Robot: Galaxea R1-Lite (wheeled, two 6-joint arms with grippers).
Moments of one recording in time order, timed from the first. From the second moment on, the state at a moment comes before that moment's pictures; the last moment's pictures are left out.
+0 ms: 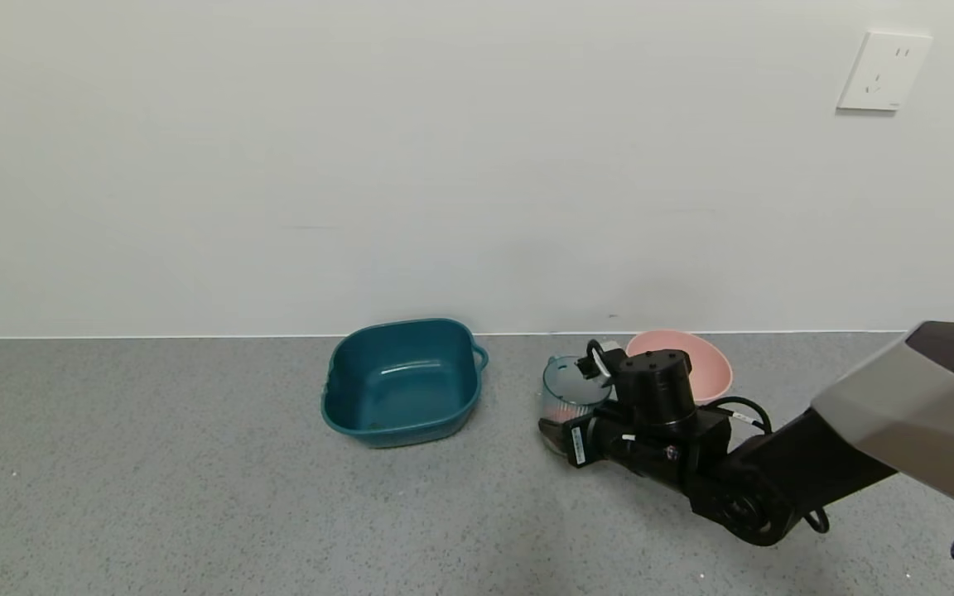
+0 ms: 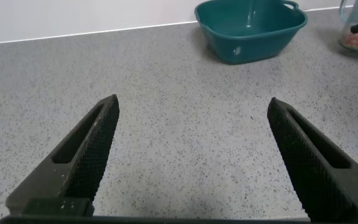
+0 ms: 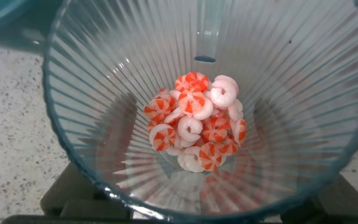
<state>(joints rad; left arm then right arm) 0.00 0.00 0.00 0.01 -0.02 0.08 0.57 2.20 -1.01 -0.73 -0.06 0.13</state>
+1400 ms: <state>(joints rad) 0.00 0.00 0.00 0.01 -0.02 0.08 0.23 1.86 -1.06 -0.38 -0.05 -0.07</state>
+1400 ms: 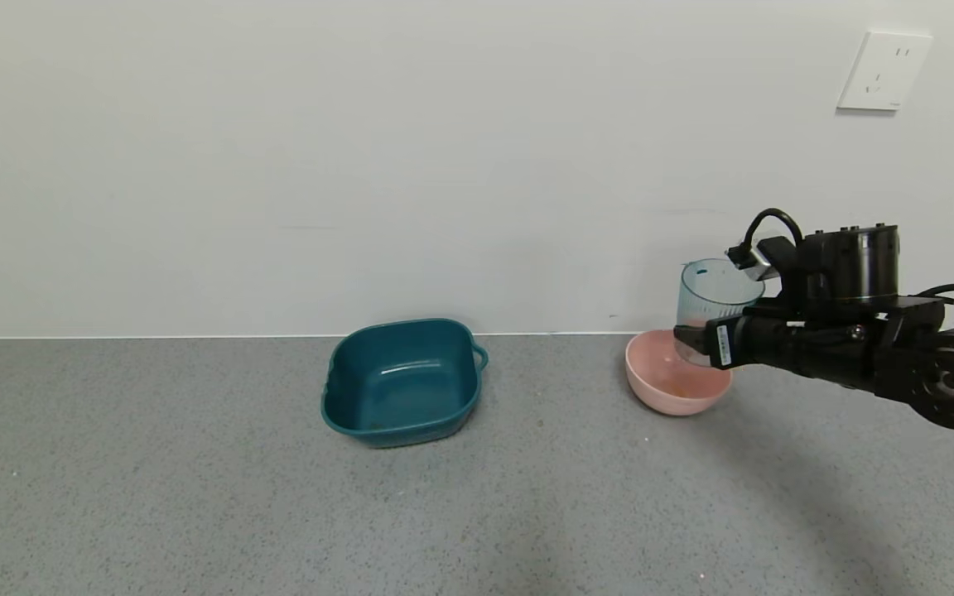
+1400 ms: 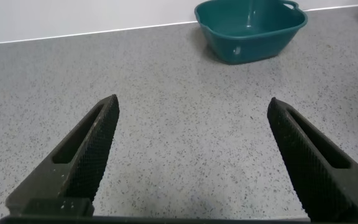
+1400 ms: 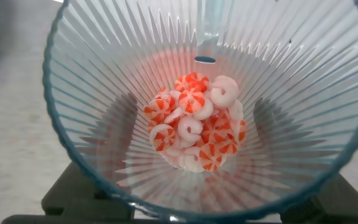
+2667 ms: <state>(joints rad) 0.00 0.00 0.00 0.01 -0.02 0.08 0.03 1.92 -1.14 -0.39 -0.06 -0.66</state>
